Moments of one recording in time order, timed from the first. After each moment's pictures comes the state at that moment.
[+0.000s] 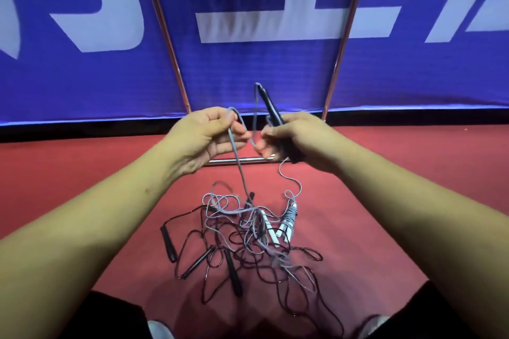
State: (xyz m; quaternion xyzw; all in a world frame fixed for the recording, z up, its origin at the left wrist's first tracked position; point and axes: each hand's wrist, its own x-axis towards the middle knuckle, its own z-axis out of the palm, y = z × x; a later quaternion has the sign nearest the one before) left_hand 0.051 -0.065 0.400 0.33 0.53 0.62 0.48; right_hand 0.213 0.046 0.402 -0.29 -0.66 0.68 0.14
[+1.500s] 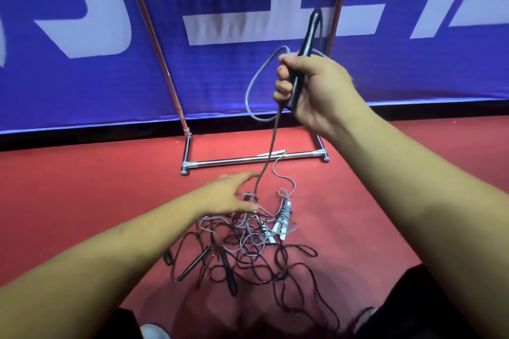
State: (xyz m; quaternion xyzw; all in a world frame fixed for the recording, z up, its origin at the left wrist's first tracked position) left_hand 0.070 -0.061 0.298 0.63 0.70 0.11 0.30; right_hand 0.222 0.057 0.461 -0.16 -0.44 0.80 0.38
